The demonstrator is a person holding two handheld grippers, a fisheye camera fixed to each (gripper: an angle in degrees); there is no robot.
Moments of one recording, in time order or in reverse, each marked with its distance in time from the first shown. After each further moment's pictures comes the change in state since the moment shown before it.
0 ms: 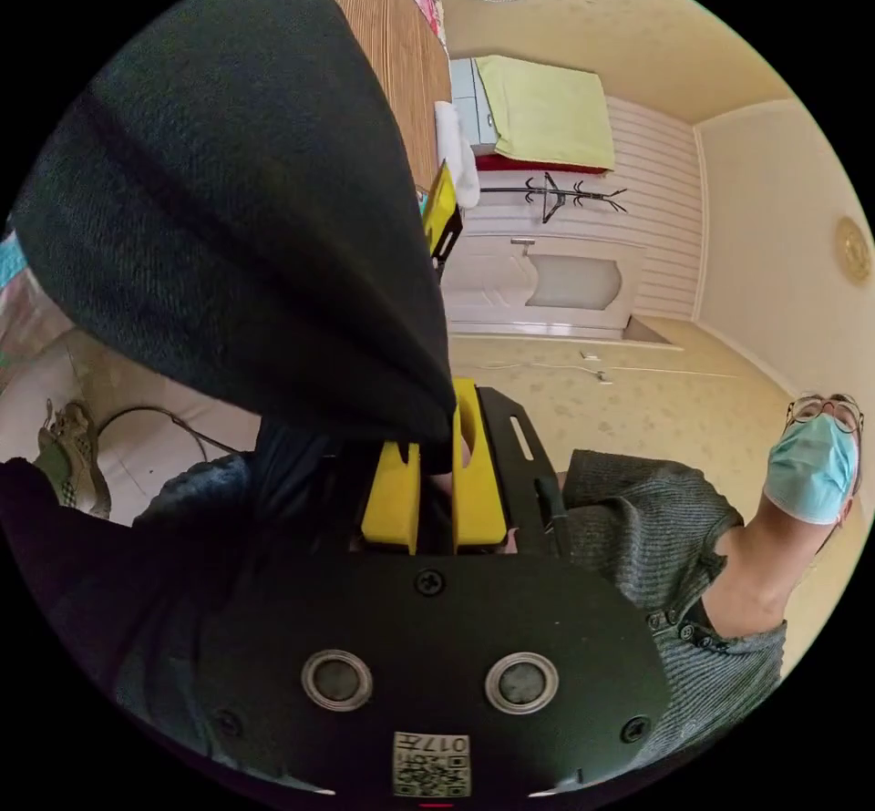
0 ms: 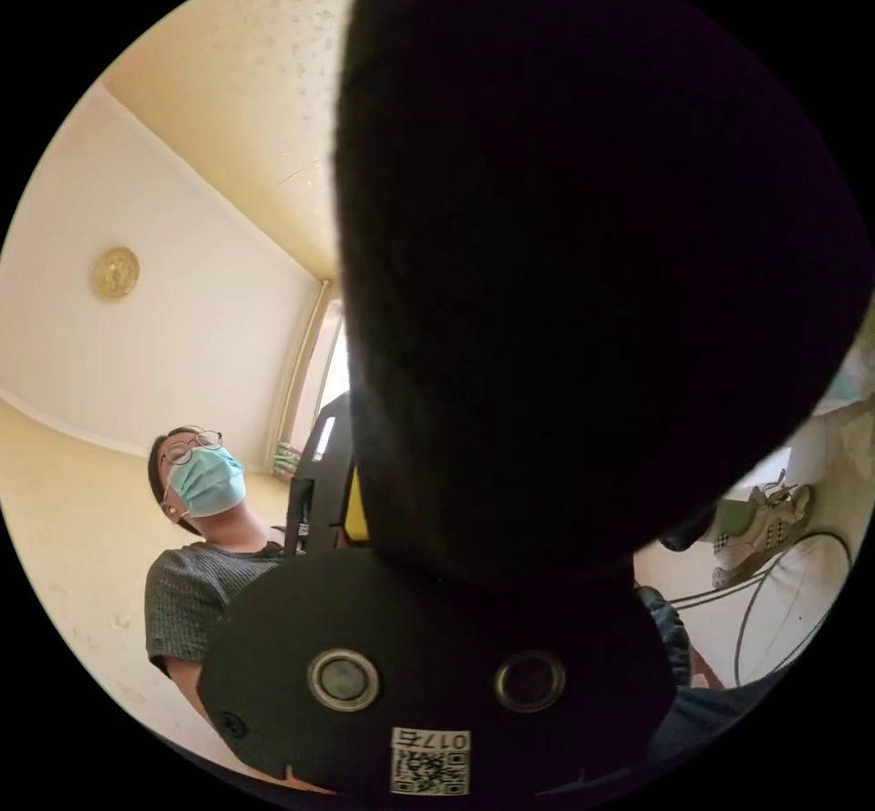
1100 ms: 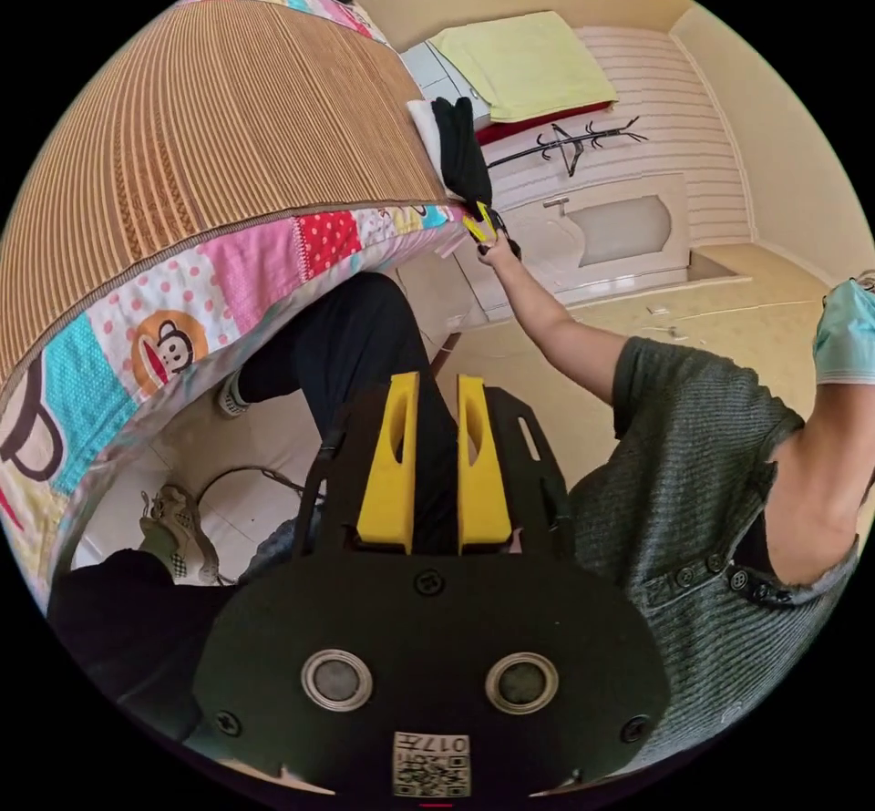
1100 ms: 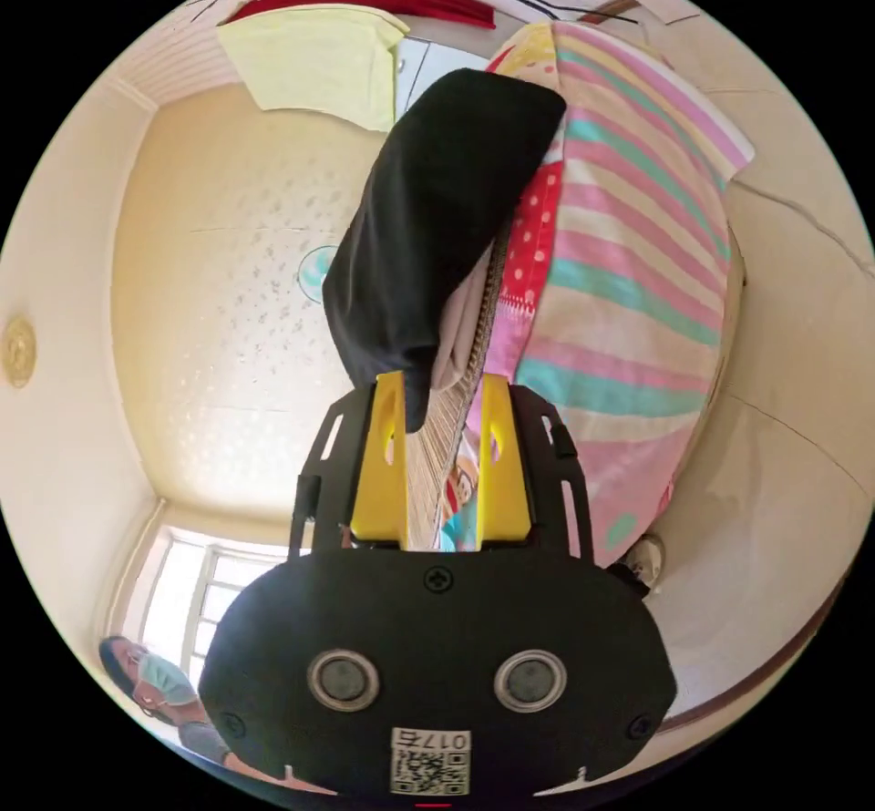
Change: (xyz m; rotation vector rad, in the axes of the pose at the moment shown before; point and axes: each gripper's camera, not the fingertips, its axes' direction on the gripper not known) left arm 0.031 -0.026 0.148 -0.043 -0.324 0.197; right arm -0.132 -0.180 -0.410 0.862 0.705 -0.060
